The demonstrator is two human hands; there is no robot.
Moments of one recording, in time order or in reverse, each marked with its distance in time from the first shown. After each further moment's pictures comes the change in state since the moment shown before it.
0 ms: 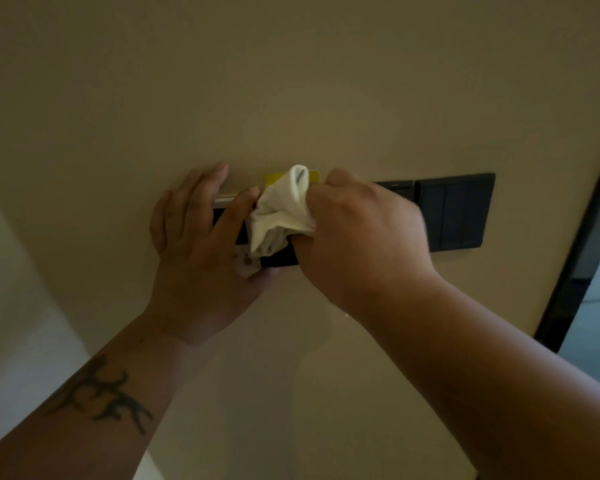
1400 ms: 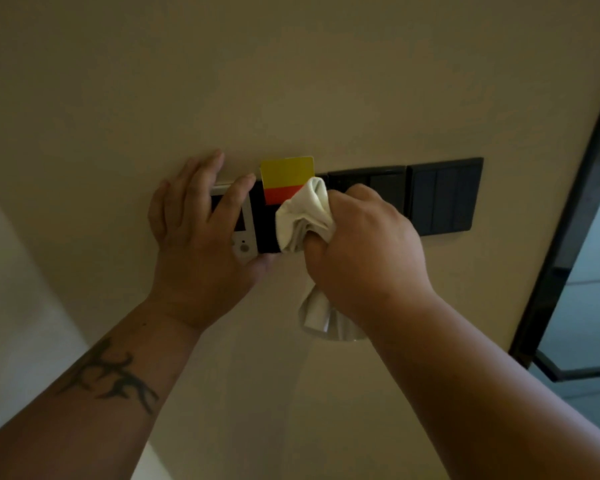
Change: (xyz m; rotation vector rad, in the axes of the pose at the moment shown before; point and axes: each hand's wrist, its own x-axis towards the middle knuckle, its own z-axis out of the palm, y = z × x) left_hand -0.001 0.004 -0.006 -0.025 -0.073 -0.030; right_hand -0.027 0.005 0.009 0.250 -0.067 0.199
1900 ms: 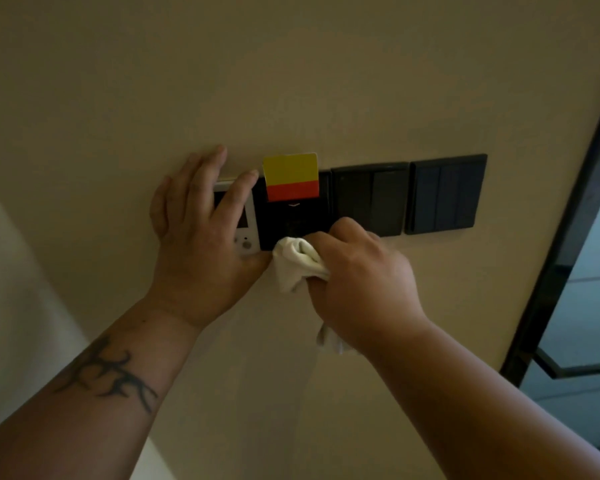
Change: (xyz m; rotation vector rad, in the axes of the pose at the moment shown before) left_hand 0.001 -0.003 -0.003 -0.075 -0.110 -0.019; right_hand -0.025 0.019 0.029 -0.097 -0.006 -0.182
